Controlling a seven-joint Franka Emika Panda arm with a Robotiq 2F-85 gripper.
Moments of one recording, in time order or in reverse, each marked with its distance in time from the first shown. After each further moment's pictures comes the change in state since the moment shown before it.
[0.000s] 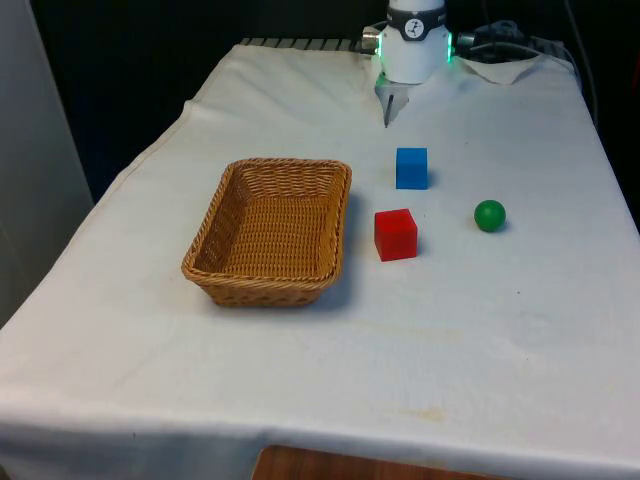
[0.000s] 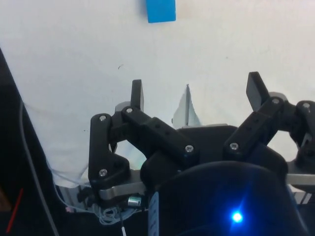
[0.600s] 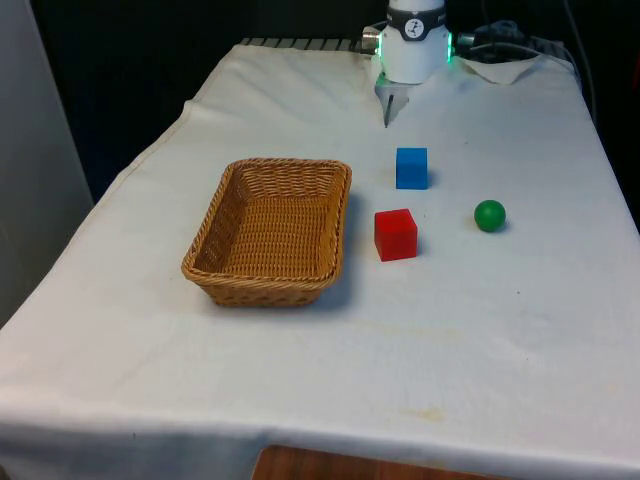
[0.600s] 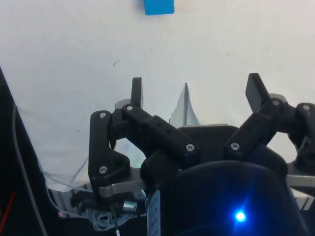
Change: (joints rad) arm -0.001 -0.092 0.002 -0.135 -0.022 0.068 0.034
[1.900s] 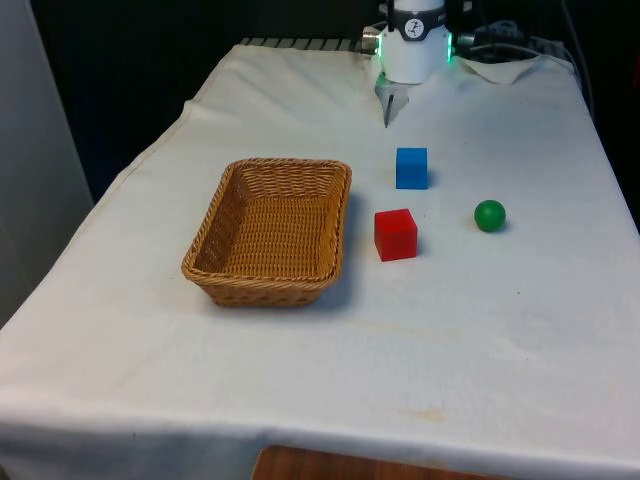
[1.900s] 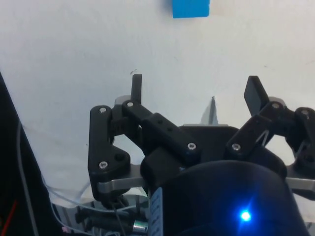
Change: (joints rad) arm 0.000 0.019 0.039 -0.238 0.064 0.249 0.059
